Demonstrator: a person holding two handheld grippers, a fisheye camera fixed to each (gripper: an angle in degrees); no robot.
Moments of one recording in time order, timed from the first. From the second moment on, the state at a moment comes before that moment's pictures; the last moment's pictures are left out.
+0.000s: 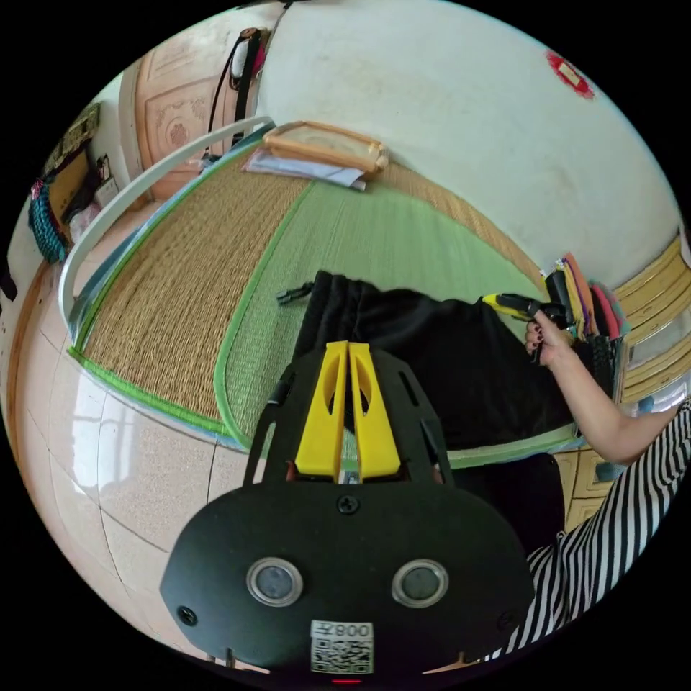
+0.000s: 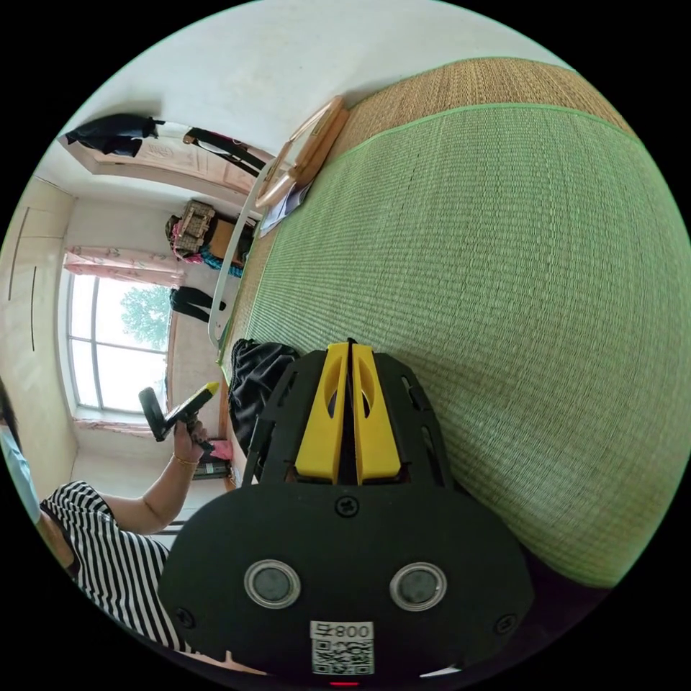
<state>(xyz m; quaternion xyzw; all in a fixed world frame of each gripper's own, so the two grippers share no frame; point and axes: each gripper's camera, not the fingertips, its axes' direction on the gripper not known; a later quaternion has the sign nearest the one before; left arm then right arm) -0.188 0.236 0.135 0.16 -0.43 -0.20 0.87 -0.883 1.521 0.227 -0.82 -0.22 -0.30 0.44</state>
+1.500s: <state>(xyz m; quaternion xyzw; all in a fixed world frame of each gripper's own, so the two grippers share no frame) -0.066 0.048 0.176 0.03 -0.31 -0.06 0.95 -0.747 1.456 0.165 -0.69 -0.17 -0.50 0.49</state>
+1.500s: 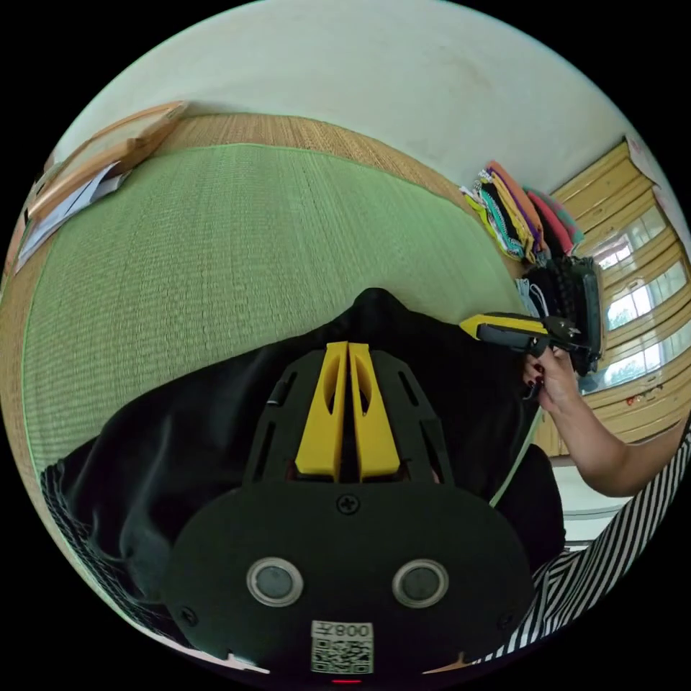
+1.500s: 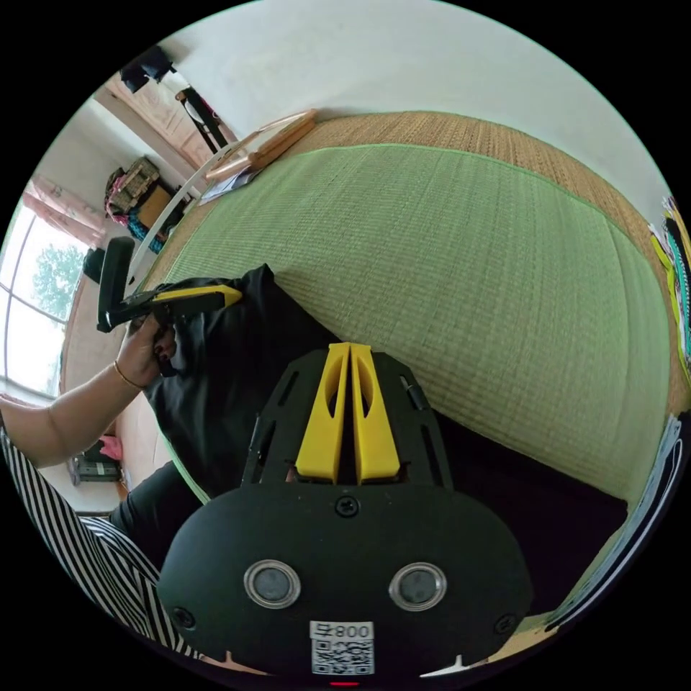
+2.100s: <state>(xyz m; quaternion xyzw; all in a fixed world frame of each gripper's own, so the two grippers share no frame) 0.042 0.029 0.137 0.01 -0.33 -0.05 0.94 -0.640 1.398 0.130 -0.66 -0.12 -0.51 0.54</state>
